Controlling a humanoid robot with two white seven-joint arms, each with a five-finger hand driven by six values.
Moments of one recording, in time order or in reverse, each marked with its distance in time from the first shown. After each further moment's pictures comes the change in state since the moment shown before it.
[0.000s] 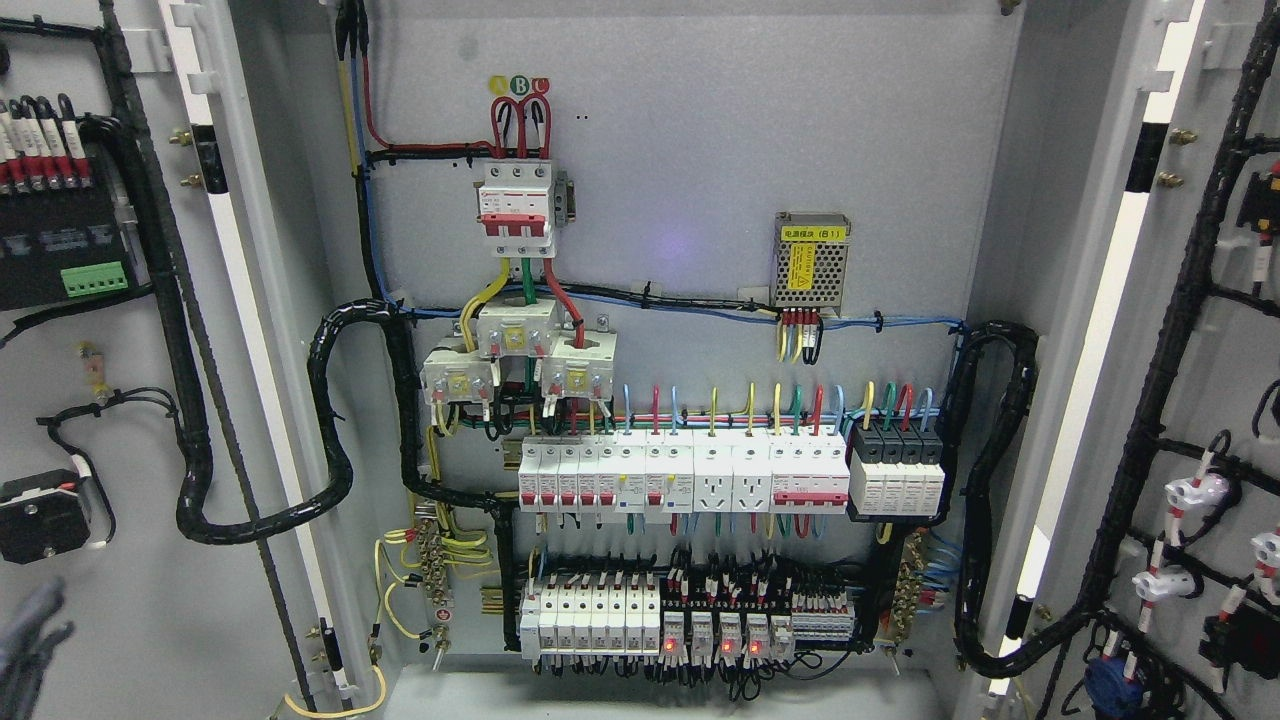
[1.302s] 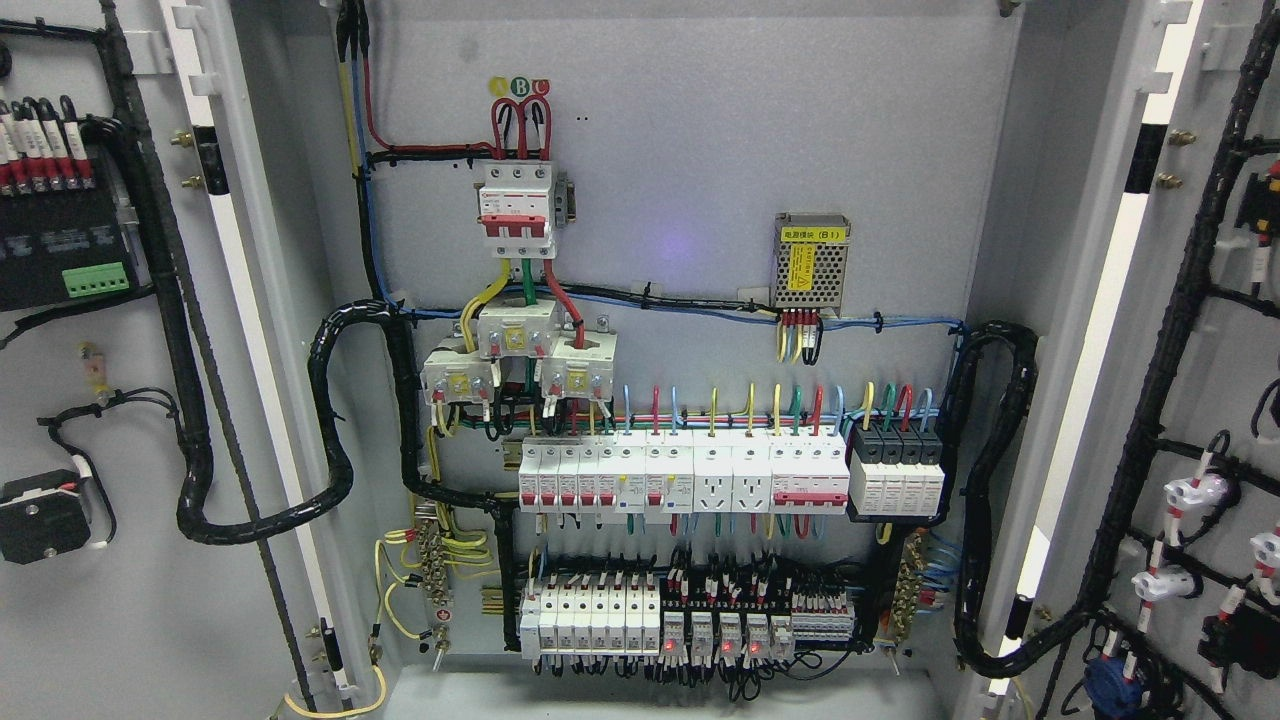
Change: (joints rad) left arm 0.105 -0.266 -0.086 0.776 -0.194 0.000 -0.001; right arm 0.209 -0.018 0.535 0.715 0.208 -0.001 -0.010
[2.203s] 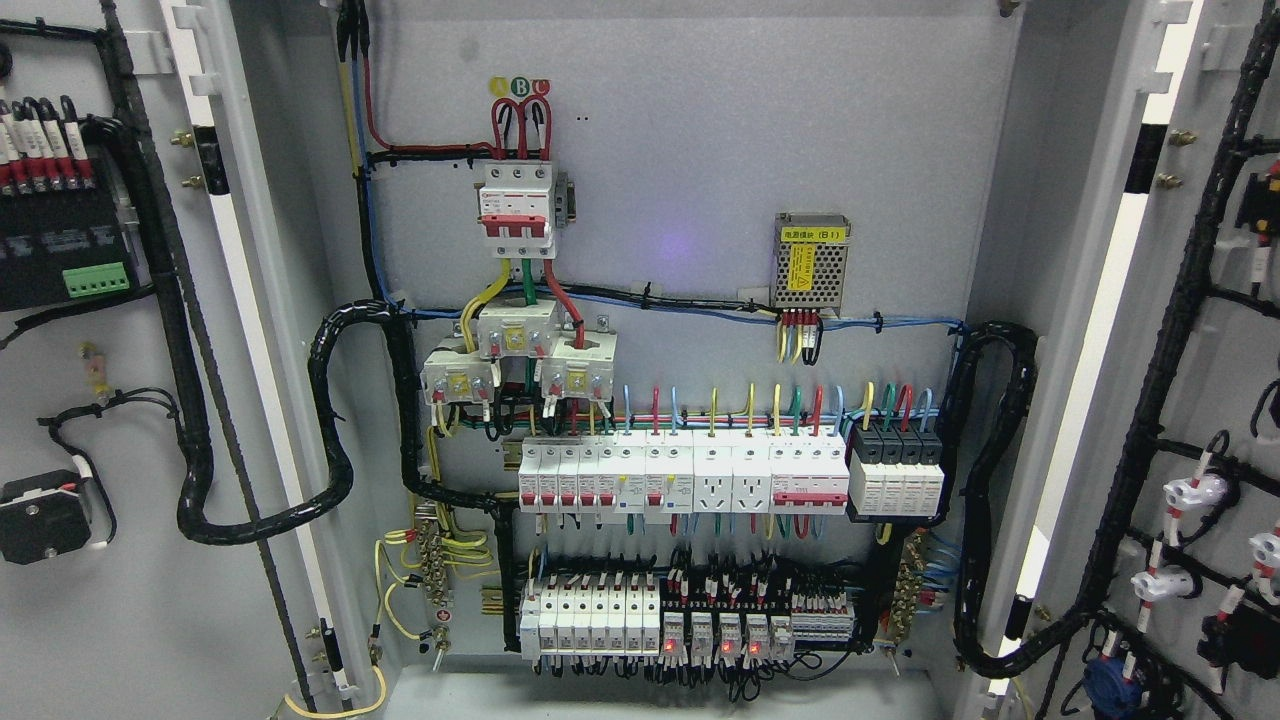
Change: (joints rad) left arm -0.057 -0.023 0.051 0.670 0.040 0.659 -0.002; right arm -0.263 -0.030 0.094 0.985 0.329 0.349 -0.536
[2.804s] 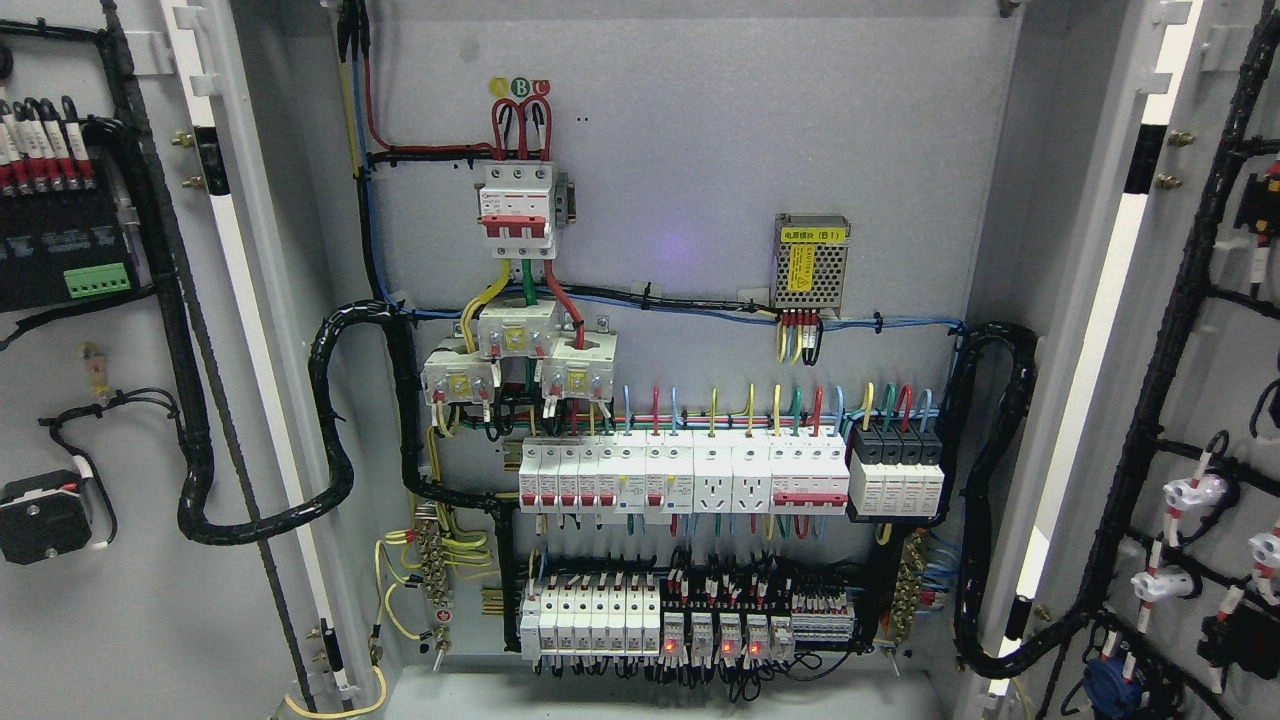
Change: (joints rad) left arm -0.004 -0.004 0.001 0.082 0.001 0.099 0.000; right arm -0.008 0.017 0.015 0.193 0.058 0.072 -0.143
